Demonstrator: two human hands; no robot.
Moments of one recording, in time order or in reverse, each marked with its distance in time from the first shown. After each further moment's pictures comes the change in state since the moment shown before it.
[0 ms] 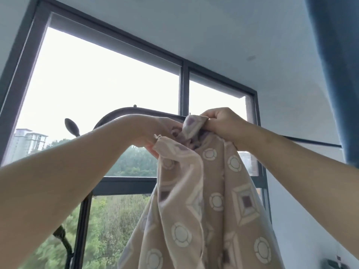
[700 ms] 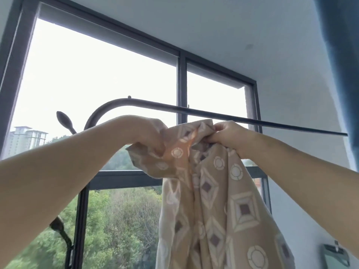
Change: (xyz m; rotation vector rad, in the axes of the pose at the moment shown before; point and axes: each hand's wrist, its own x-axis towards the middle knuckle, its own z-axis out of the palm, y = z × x) left_hand -0.022 -0.001 0.009 0.246 -0.018 -0.203; right_hand -0.006 0.046 -0.001 -0.033 -0.002 0.273
